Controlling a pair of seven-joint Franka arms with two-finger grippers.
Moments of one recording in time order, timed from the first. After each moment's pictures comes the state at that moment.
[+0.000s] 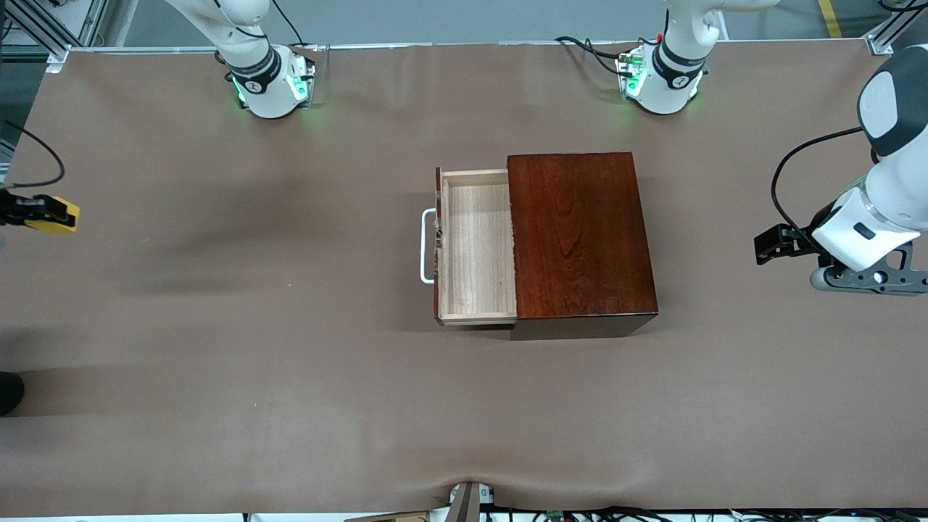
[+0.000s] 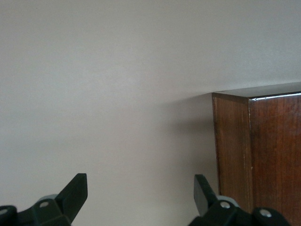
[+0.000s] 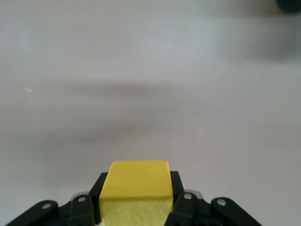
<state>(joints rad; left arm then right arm) -0.09 0.17 0.03 -1.61 0.04 1.78 0.03 -0.30 0.09 0.00 -1.75 -0.04 1.71 -0.36</state>
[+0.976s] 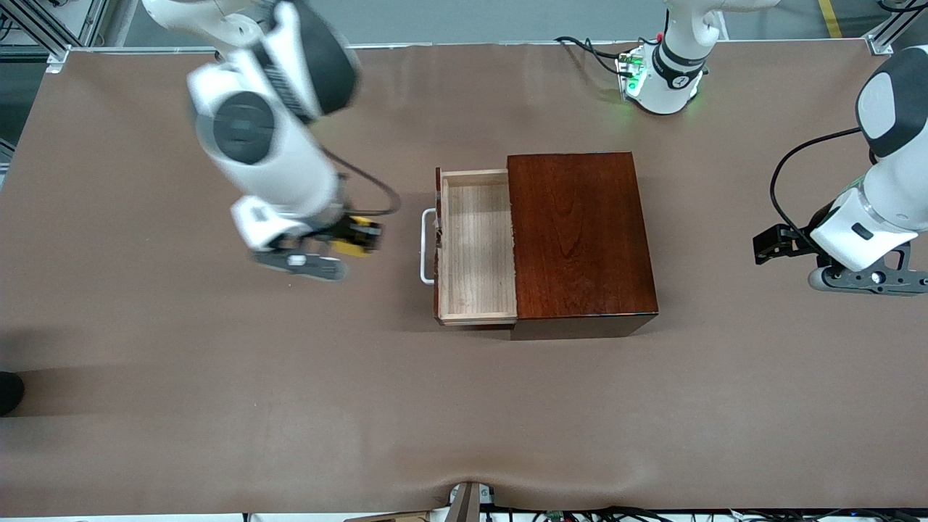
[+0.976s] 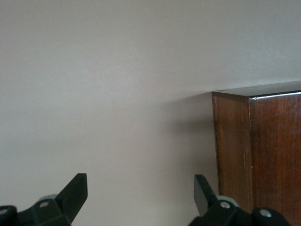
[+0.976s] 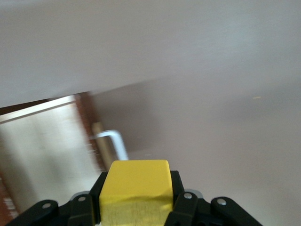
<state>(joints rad) -0.09 0.17 0.03 -1.61 0.04 1.78 0.03 0.57 0.48 0.01 -1.25 0.07 1.72 0.82</state>
